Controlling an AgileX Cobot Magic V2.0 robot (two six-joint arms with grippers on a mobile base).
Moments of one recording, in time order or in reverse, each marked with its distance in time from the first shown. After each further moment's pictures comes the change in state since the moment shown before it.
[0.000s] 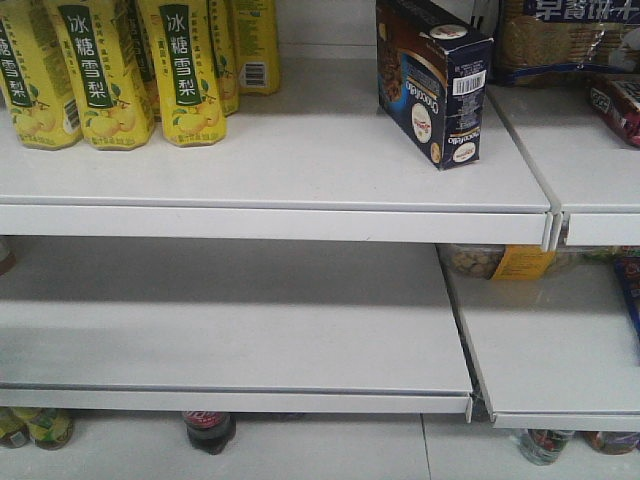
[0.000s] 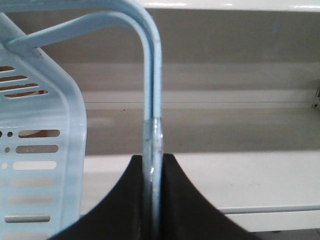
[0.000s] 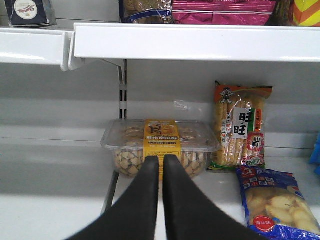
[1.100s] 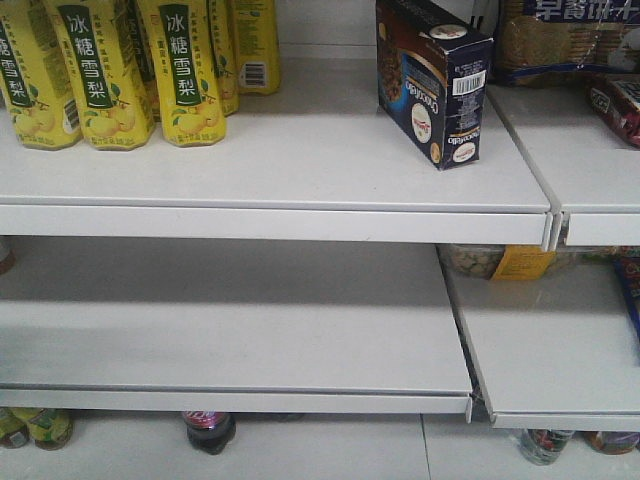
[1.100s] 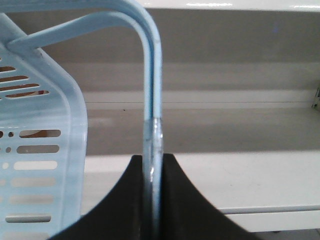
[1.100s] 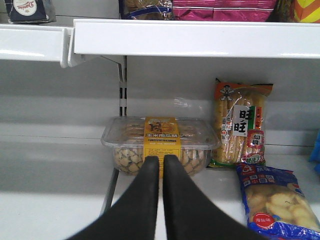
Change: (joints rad) left arm 0.000 0.000 0.000 0.001 0.000 0.001; right arm 0.000 0.000 0.000 0.000 0.008 0.000
